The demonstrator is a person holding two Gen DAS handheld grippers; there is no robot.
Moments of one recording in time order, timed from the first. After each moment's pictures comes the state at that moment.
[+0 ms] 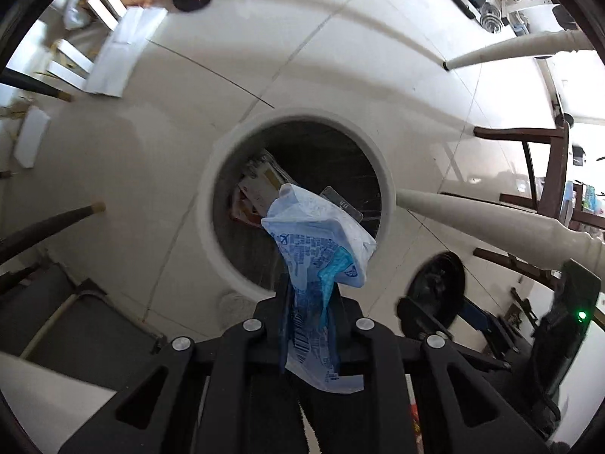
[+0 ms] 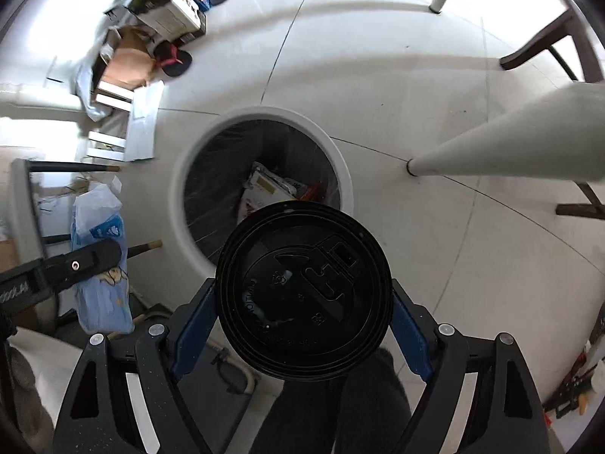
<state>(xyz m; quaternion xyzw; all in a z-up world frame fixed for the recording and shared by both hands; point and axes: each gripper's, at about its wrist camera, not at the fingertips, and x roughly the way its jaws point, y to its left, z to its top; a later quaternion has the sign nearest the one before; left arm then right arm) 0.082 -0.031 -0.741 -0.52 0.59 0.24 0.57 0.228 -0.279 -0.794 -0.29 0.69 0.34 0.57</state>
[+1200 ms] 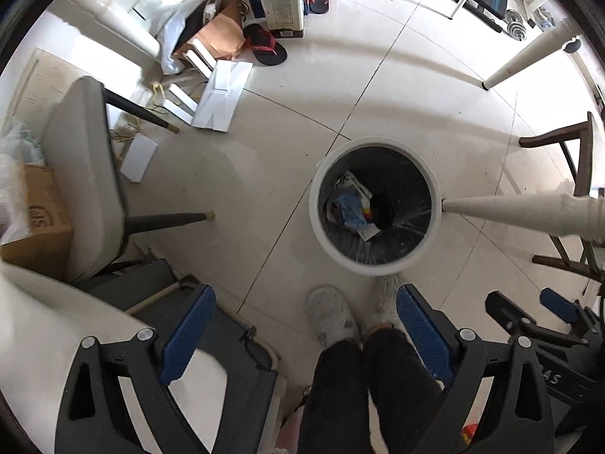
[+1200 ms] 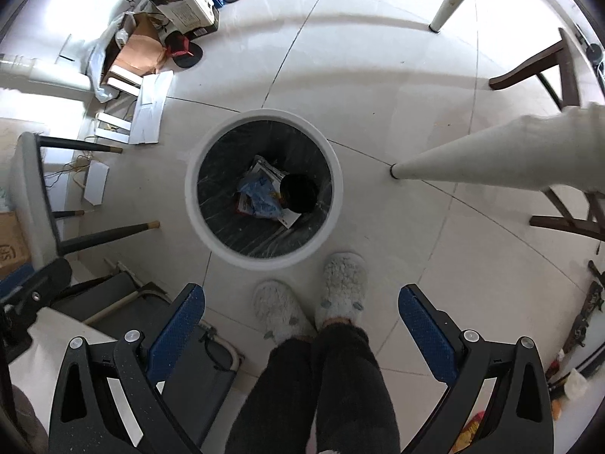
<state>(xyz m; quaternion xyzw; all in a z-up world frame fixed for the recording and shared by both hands) 0.033 -0.065 -0.582 -0.38 0.62 0.37 0.57 0.207 -0.277 -0.683 -0.34 0.67 0.33 0.57</state>
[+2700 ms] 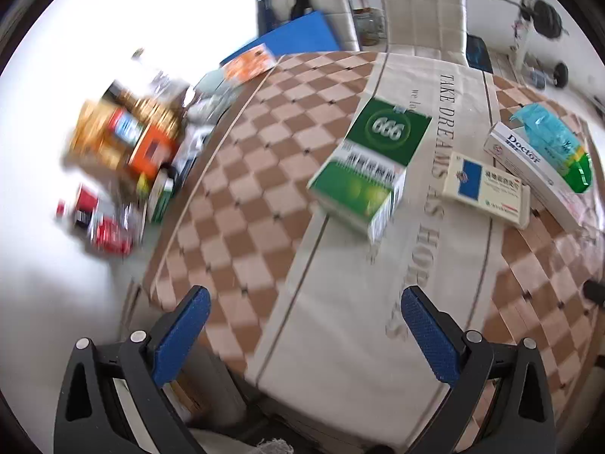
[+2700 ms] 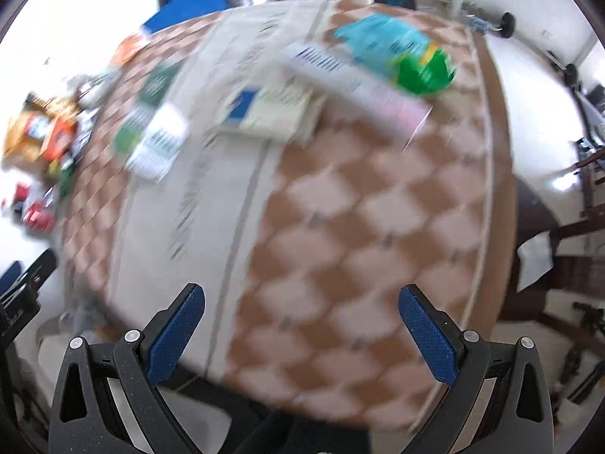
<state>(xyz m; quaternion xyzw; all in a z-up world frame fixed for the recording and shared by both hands) 0.264 0.149 -0.267 -0.15 0.55 0.47 0.67 0.514 -0.086 -0.326 -0.23 0.62 0.37 0.66</state>
